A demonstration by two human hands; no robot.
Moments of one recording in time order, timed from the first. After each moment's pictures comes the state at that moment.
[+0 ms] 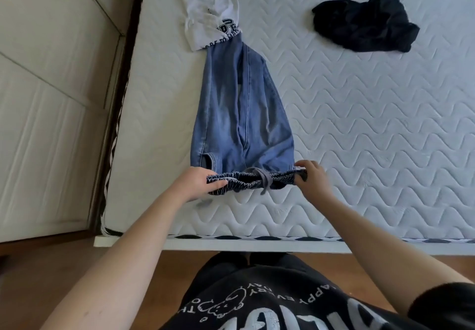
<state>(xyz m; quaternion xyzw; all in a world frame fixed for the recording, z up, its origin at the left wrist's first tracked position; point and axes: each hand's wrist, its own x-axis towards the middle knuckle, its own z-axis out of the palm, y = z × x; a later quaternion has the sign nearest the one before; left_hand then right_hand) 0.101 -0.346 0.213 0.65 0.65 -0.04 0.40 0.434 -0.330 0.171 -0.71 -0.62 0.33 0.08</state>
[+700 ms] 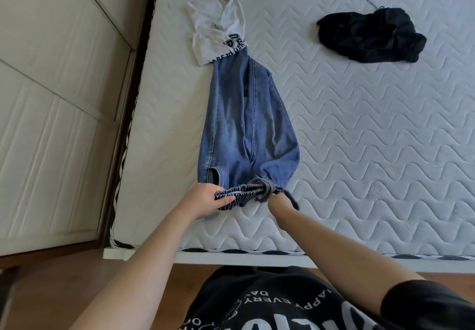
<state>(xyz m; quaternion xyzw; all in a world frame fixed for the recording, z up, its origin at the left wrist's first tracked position) 0.102 -0.348 0.213 0.64 0.66 -0.03 0.40 0.334 -0.339 0.161 -0.69 -0.44 0.58 -0.02</state>
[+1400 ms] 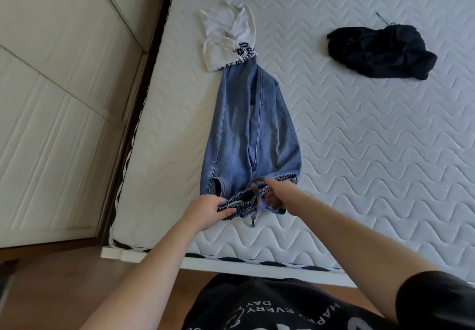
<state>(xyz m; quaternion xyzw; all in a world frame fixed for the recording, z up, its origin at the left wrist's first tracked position) 0.110 -0.354 0.199 0.66 0.66 -0.06 0.36 0.343 -0.271 0.183 -0.67 -0.28 0.69 0.04</state>
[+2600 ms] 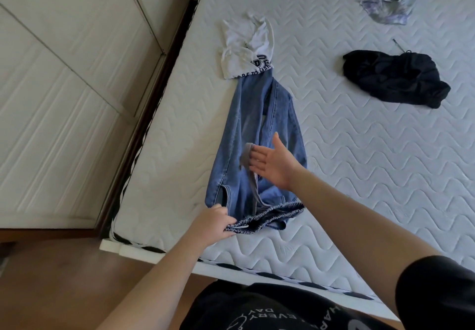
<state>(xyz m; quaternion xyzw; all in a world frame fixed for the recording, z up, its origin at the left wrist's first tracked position) 0.115 -0.379 0.184 0.76 0.58 -0.12 0.25 0.294 -0.206 0.260 -0.43 -0.22 0.86 0.18</state>
